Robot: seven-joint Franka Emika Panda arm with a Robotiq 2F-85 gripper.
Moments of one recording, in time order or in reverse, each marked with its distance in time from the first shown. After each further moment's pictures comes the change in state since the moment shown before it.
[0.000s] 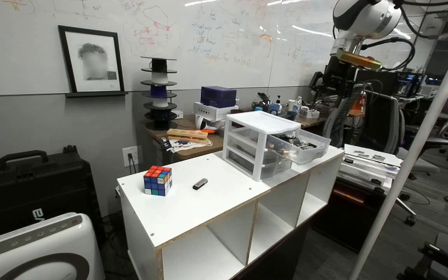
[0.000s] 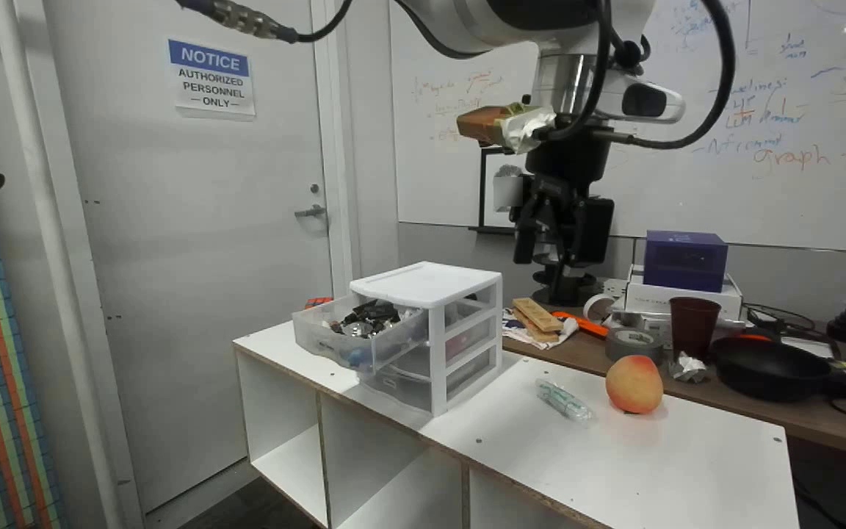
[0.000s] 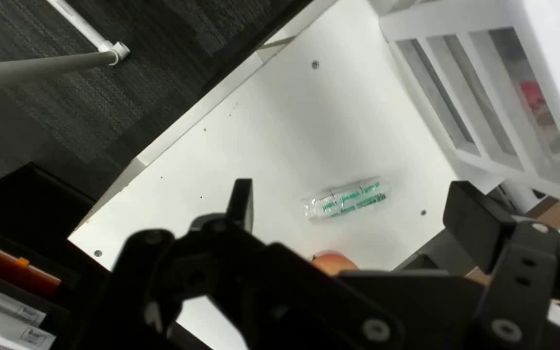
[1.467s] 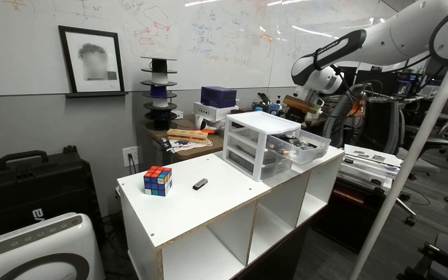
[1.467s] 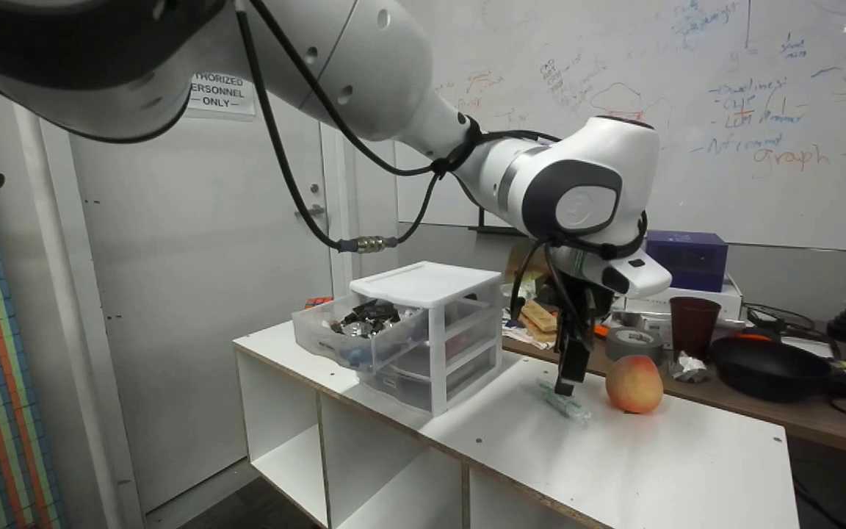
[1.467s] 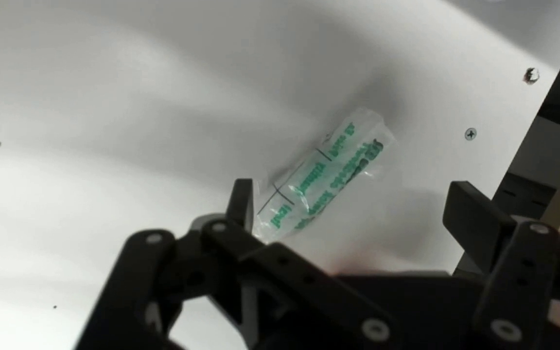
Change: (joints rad) arm -0.008 0.518 0.067 0.414 0.105 0.184 0.492
